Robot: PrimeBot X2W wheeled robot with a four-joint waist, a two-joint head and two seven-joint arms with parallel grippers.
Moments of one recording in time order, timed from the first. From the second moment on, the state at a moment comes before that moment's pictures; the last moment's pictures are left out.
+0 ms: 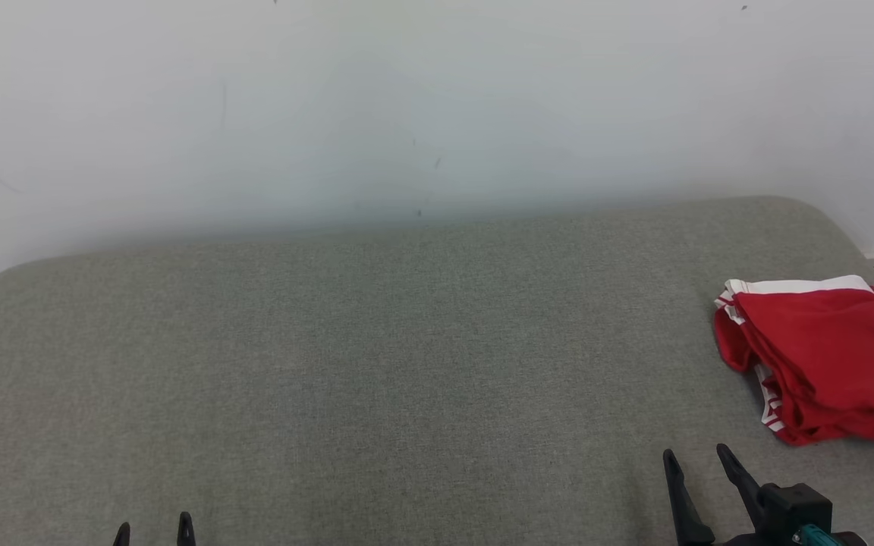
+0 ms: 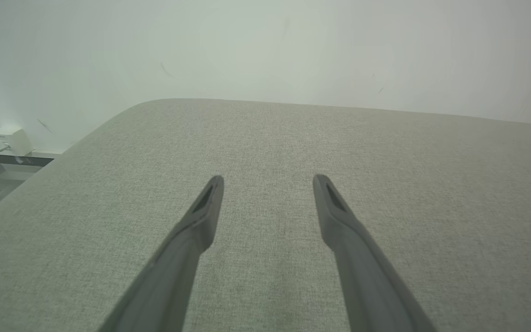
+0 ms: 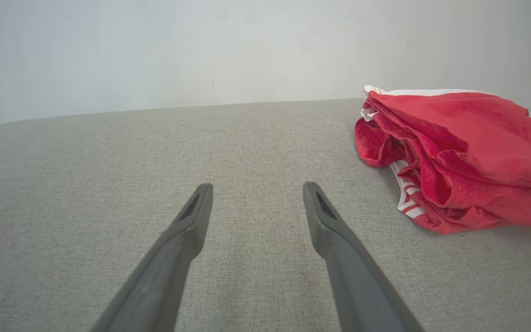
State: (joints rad) left arm 0.10 0.05 0.12 0.28 -0.13 -0.09 -0.26; right arm -0.04 -0.12 0.06 0.42 0.16 0.13 -0.21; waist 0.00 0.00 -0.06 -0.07
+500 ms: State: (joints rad) left arm 0.10 0.05 0.12 0.28 -0.13 -0.09 -0.26; right arm -0.06 -0.12 0.08 0.40 0.16 0.13 -0.21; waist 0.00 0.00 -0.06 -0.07
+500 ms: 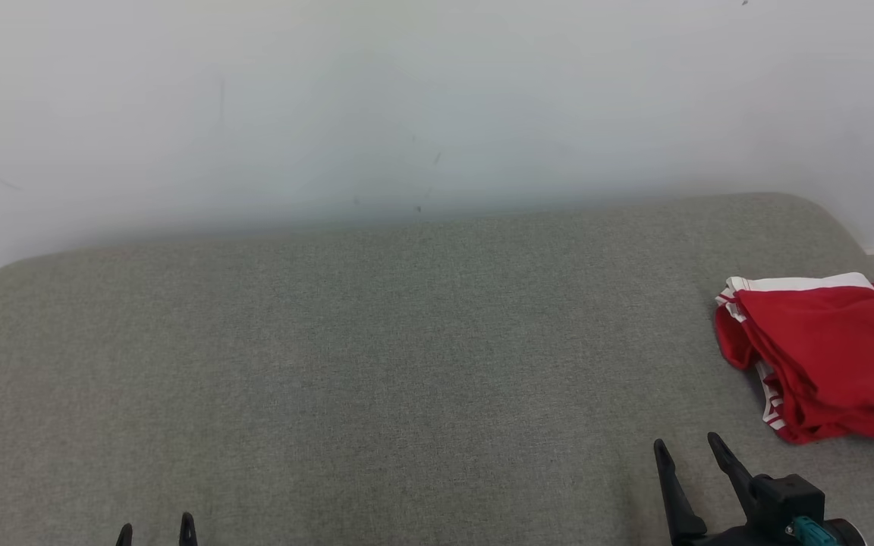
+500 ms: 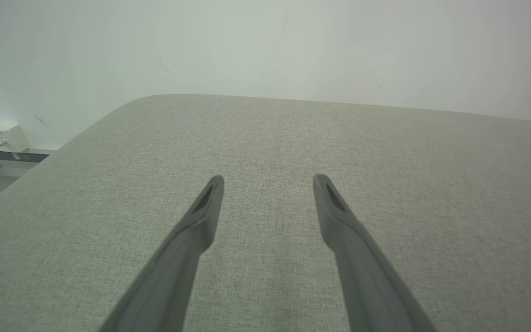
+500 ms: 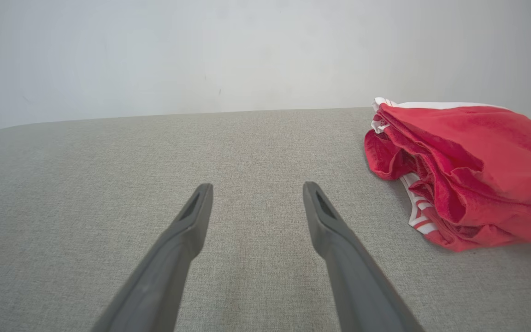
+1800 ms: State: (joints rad) left arm 0.07 0.04 0.12 0.31 -0.59 -0.10 -0.14; right arm -0.04 -0.09 0.03 0.39 0.59 0.13 -0.10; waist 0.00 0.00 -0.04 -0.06
